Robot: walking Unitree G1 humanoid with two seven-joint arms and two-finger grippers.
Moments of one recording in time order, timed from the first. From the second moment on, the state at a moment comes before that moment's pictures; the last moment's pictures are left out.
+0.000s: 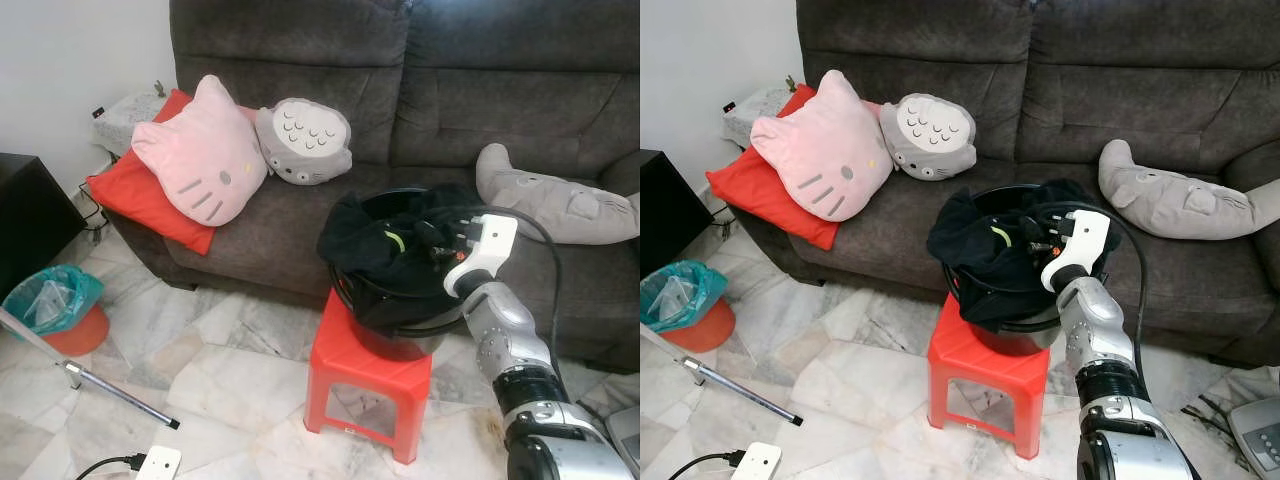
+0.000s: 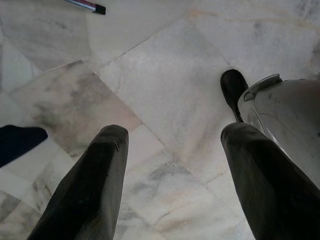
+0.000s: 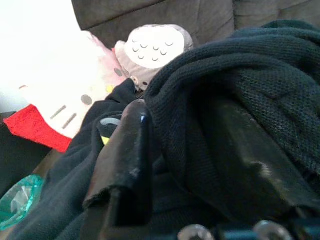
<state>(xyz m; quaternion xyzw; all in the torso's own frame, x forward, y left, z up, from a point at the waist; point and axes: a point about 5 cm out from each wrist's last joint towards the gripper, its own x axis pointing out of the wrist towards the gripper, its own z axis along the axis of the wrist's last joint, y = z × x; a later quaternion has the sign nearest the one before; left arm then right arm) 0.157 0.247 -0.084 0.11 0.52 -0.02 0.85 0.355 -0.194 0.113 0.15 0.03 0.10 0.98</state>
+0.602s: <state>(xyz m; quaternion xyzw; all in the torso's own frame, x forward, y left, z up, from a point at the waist) 0.156 0.247 -0.084 0.11 0.52 -0.02 0.85 0.306 -0.193 0.117 0.06 0.02 0.15 0.99</state>
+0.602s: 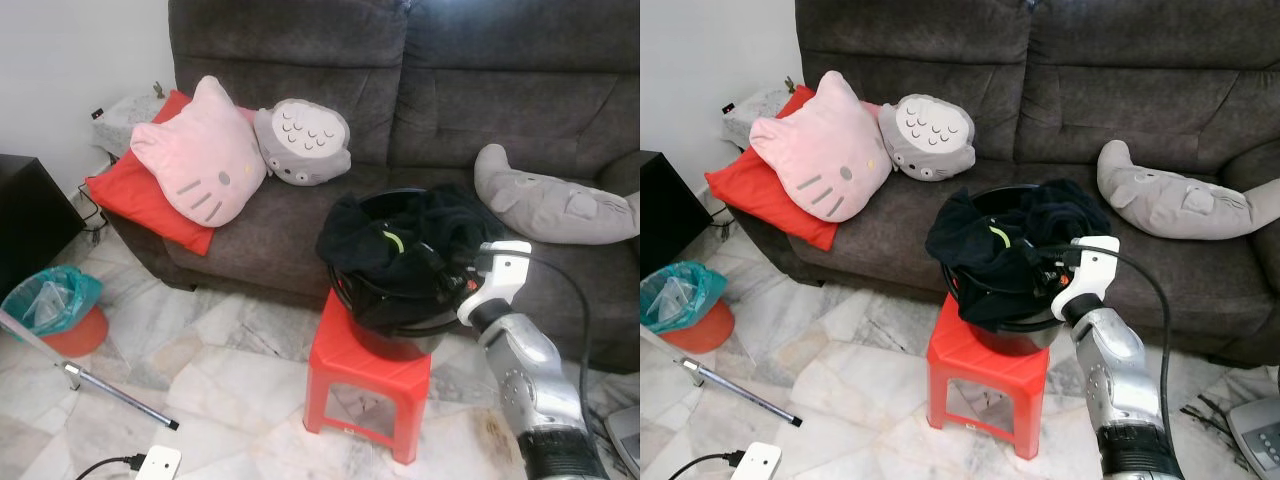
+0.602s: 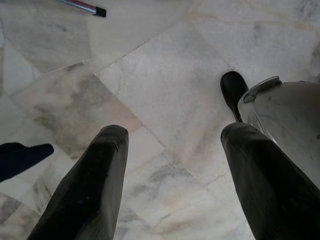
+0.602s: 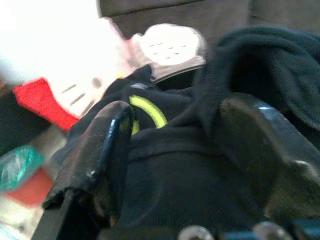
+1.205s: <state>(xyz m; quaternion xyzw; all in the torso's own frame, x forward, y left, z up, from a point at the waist) 0.156 0.247 -0.084 0.11 0.52 -0.02 0.85 0.266 -0.229 0.125 -0.28 0.03 0.02 0.96</state>
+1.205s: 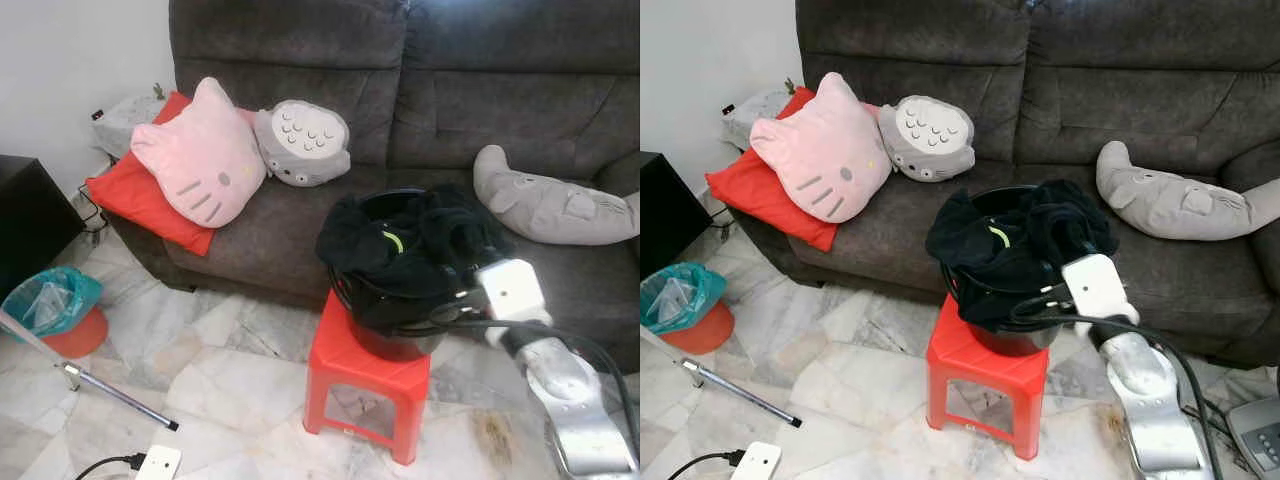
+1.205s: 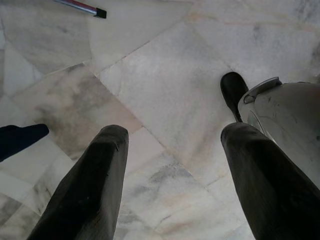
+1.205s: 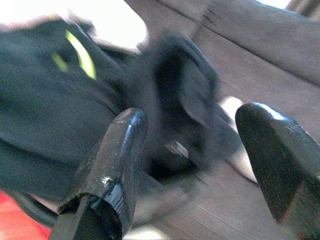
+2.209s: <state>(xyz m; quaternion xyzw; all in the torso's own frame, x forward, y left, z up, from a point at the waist) 0.157 0.247 -0.084 0.11 0.52 -0.02 0.85 0.295 -0.210 0.099 -0.45 0.06 0.13 0.88</state>
